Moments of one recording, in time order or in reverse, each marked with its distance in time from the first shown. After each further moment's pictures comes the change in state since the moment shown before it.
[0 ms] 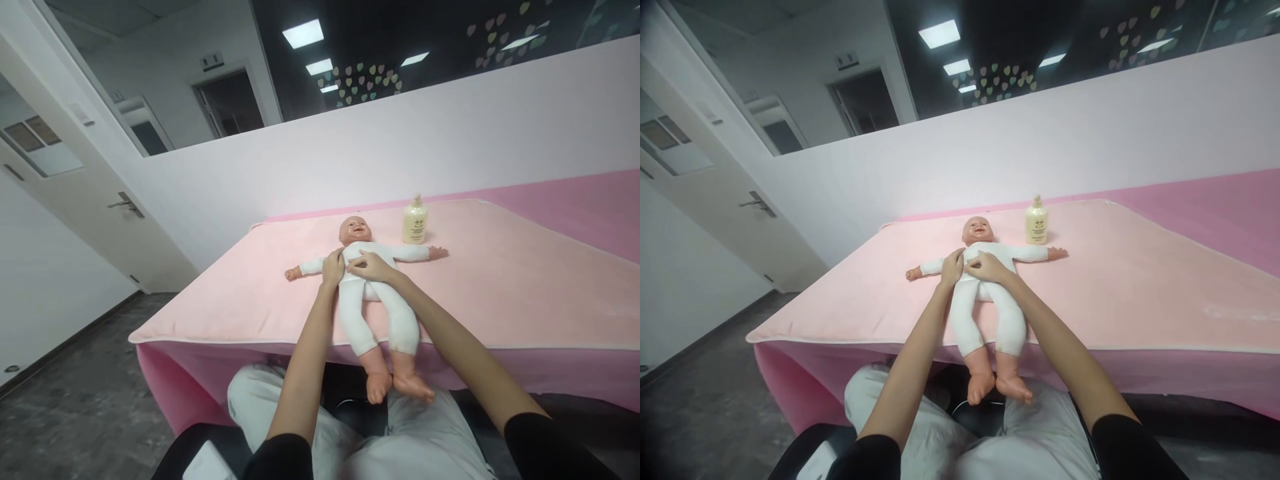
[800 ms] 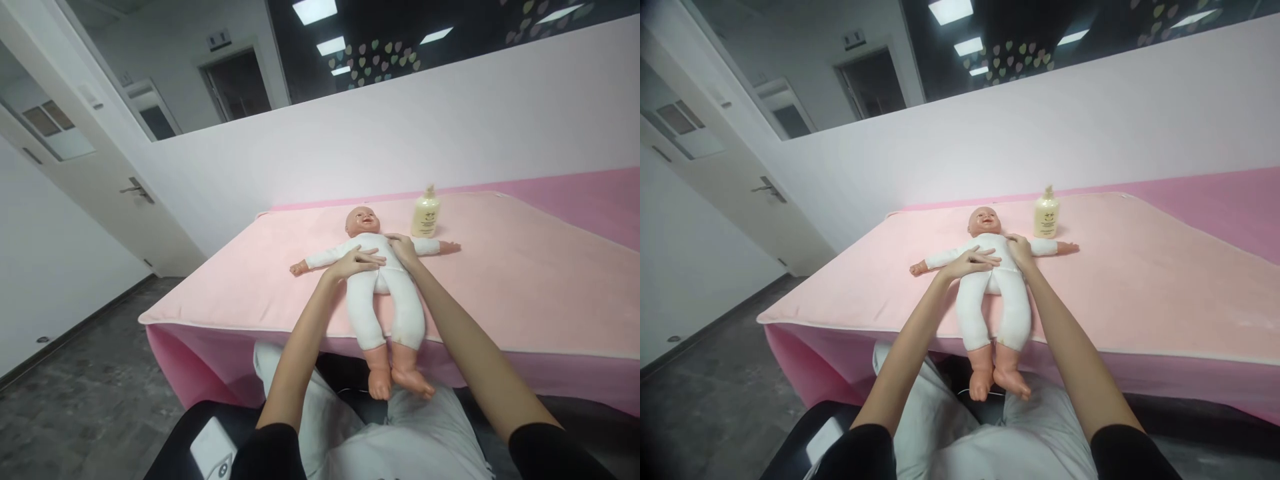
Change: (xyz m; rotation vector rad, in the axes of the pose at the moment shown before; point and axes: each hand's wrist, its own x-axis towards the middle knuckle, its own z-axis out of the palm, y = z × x) left_hand -0.017 0.054 -0.026 -0.360 -0.664 0.281; right_hand 0.003 0.064 -0.025 0.198 0.593 0.440
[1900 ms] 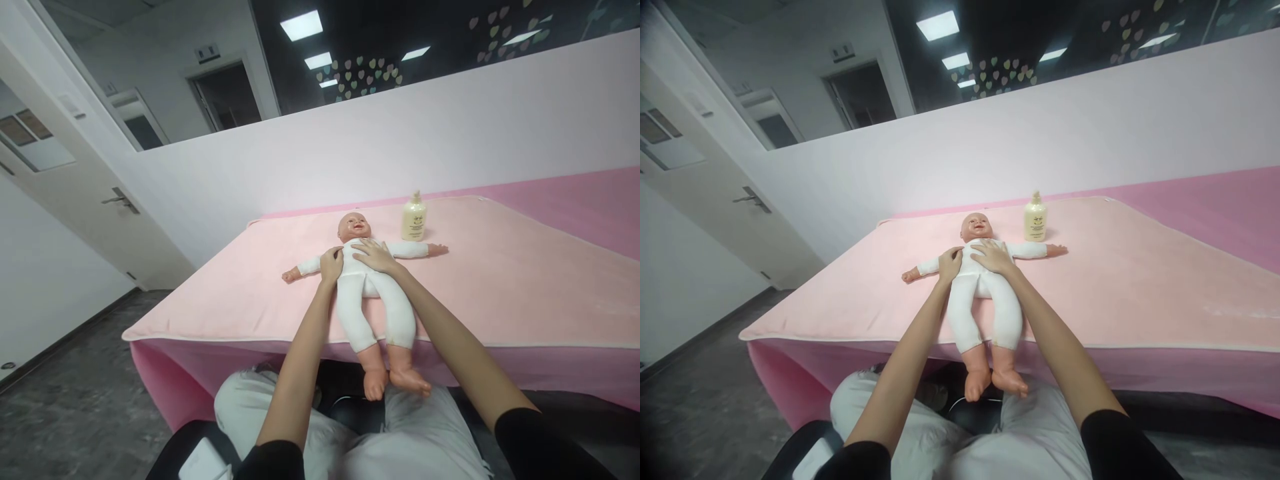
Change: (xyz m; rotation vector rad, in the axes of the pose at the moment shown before) left_hand 0.012 -0.057 0.002 0.373 0.824 -0.304; right_hand -0.025 -0.040 0.016 -0.669 -0.499 -0.254
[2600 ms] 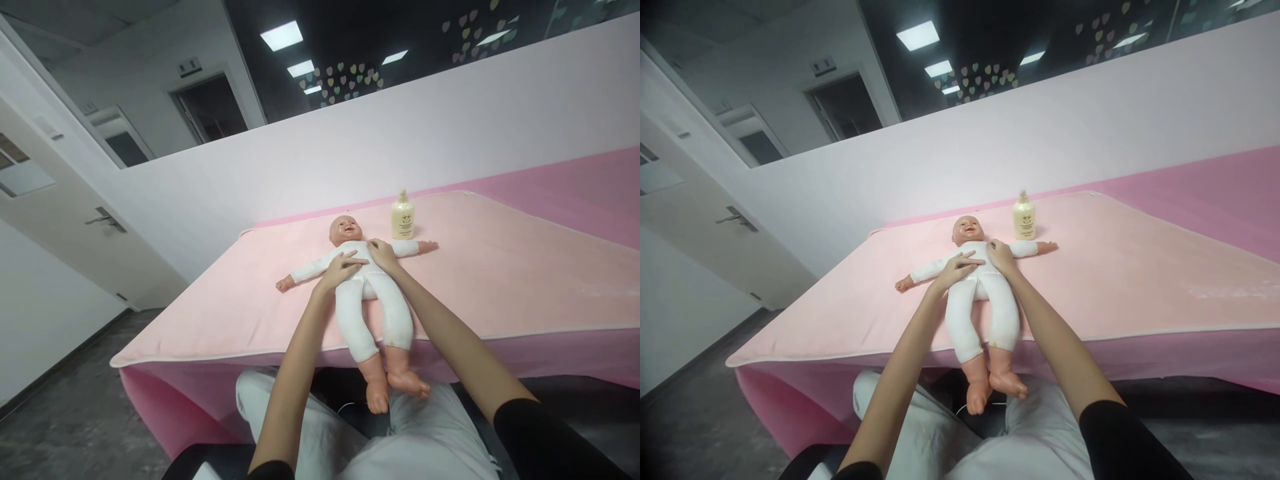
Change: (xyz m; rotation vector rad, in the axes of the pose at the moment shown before) left_hand -0.010 0.039 -0.013 -0.132 -0.631 0.352; right_hand 0.010 0.043 0.012 0.380 0.472 0.222
